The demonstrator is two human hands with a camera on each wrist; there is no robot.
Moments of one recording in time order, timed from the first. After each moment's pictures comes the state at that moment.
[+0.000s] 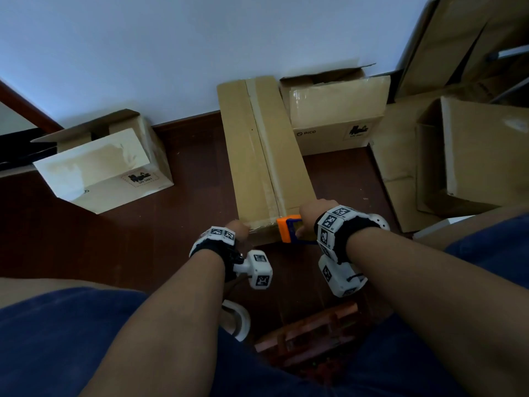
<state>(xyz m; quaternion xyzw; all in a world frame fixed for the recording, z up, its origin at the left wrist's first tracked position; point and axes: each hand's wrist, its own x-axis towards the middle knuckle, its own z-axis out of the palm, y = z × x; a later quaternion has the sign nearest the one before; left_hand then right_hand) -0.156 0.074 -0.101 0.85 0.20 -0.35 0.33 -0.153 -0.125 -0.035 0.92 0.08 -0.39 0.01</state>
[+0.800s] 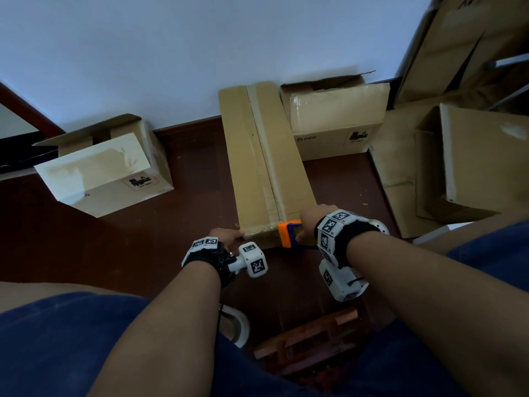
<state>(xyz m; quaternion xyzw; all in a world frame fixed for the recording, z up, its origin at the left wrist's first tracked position) -0.160 0.102 -0.111 0.76 0.37 -0.31 0.44 -0.150 -0.125 -0.029 0.91 0.09 -0.41 0.02</state>
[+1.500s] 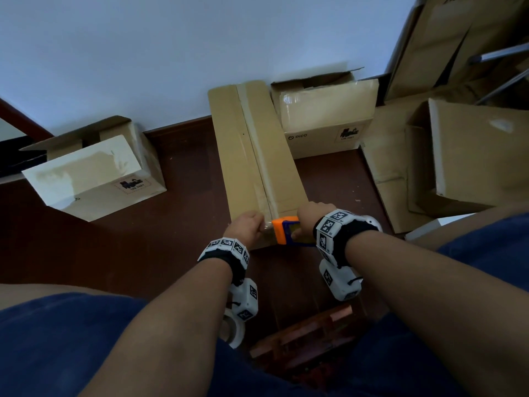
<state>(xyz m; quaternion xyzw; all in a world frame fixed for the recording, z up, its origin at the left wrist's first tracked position) -0.151 0.052 -0.113 0.95 -0.18 -0.24 0.13 -0.155 -0.140 -0.045 0.93 0.07 -0.36 0.01</state>
